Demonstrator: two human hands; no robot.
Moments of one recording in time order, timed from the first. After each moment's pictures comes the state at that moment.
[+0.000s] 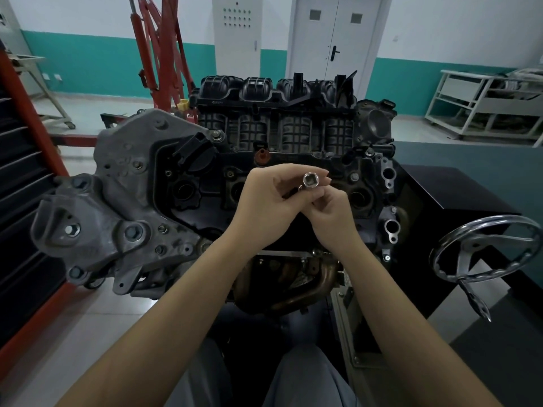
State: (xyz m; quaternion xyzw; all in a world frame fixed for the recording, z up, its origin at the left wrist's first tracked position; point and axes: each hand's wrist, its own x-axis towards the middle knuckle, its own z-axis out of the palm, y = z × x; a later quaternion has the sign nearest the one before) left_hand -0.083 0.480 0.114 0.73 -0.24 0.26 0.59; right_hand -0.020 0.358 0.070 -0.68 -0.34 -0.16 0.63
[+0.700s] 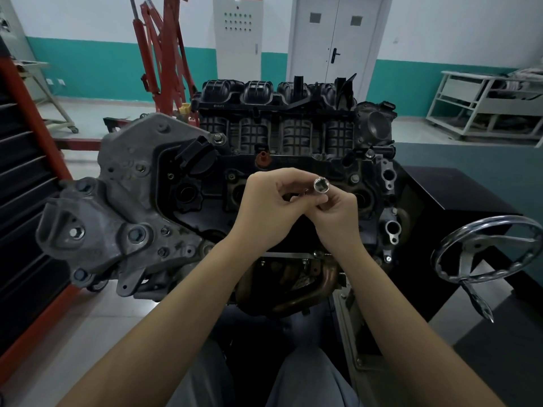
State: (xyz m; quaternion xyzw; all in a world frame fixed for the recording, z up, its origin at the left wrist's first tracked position) left_hand -0.084 0.478 0.113 0.73 -0.23 0.27 0.58; right_hand -0.019 0.356 0.067 -0.65 -0.32 -0.18 0.66
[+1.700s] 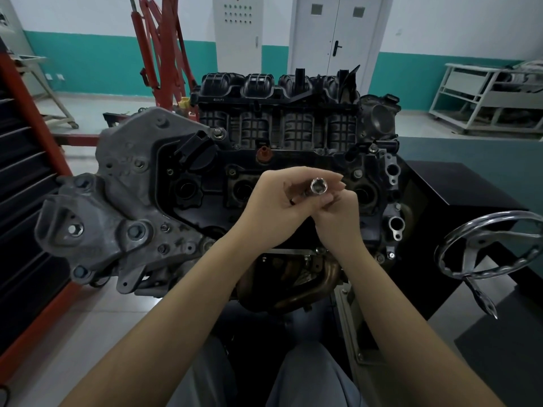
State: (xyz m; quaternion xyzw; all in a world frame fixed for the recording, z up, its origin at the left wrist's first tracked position) left_hand -0.085 0.478 0.112 0.74 -0.27 0.22 0.57; right_hand -0.025 0.360 0.068 -0.67 -0.30 -0.20 0.64
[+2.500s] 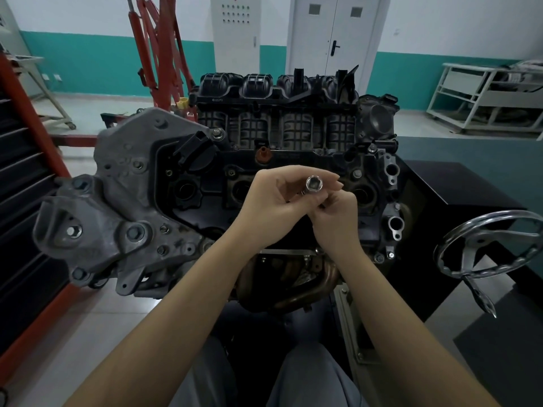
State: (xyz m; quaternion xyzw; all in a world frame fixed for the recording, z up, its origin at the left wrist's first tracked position) left_hand -0.084 0.482 0.112 0.72 -0.28 0.21 0.60; right_hand -0.027 0.364 0.066 -0.69 -0.28 -0.23 0.63
